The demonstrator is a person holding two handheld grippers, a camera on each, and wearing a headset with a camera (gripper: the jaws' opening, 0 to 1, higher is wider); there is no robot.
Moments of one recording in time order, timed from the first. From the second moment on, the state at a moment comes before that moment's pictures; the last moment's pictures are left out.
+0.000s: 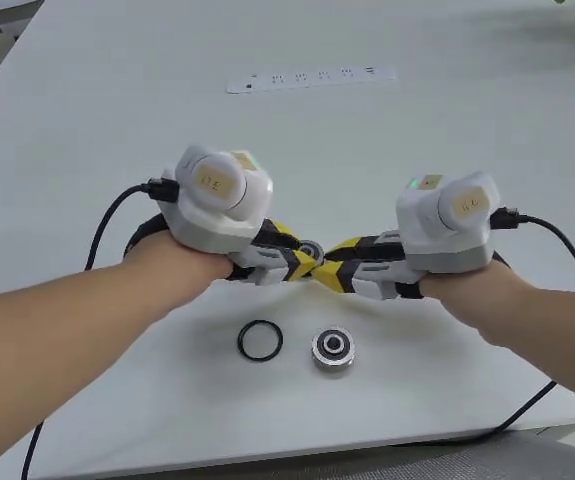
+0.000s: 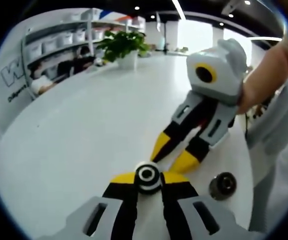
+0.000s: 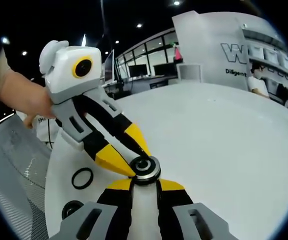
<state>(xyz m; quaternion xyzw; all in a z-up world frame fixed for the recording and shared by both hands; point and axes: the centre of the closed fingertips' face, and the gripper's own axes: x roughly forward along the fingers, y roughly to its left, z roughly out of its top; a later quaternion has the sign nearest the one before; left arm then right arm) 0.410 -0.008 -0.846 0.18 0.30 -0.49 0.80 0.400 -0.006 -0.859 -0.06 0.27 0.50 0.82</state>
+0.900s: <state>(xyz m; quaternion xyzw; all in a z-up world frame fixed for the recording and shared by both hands) 0.415 -0.005 -0.845 0.20 0.29 -0.48 0.81 0.404 -0.012 -0.861 -0.07 0.27 0.48 0.83</state>
